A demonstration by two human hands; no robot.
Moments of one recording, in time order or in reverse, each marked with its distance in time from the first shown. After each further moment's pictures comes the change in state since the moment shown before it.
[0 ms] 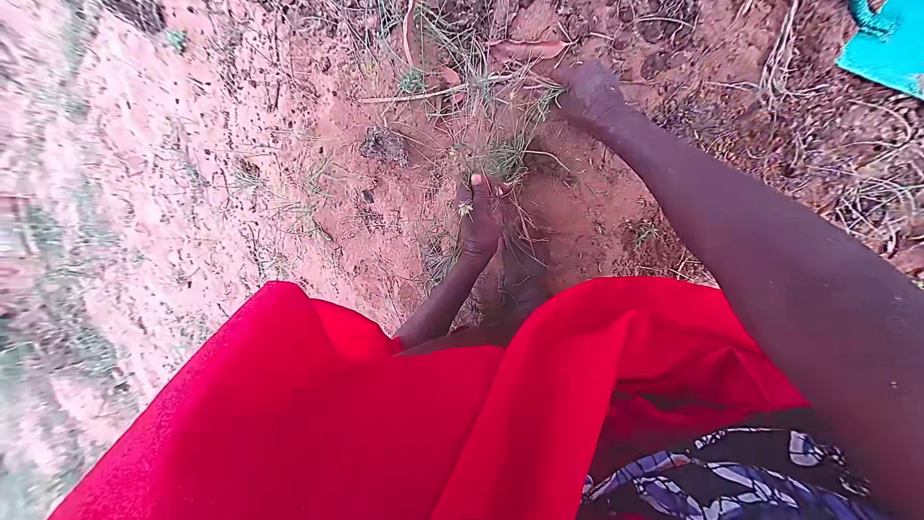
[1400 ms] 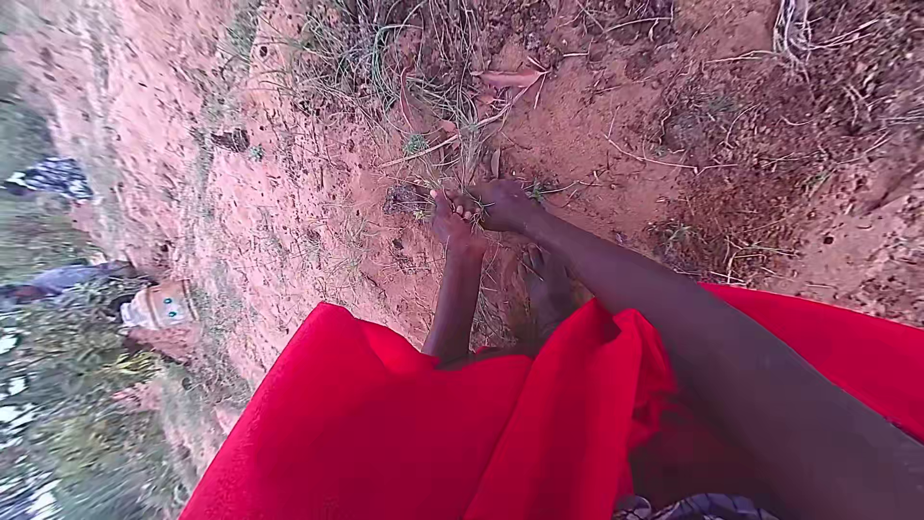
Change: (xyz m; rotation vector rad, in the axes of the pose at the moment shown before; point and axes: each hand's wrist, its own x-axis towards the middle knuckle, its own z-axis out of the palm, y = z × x) left_hand 0.061 0.047 0.010 -0.192 0.348 -0.381; right_hand -0.060 -0.108 0.052 0.236 -0.187 -0.221
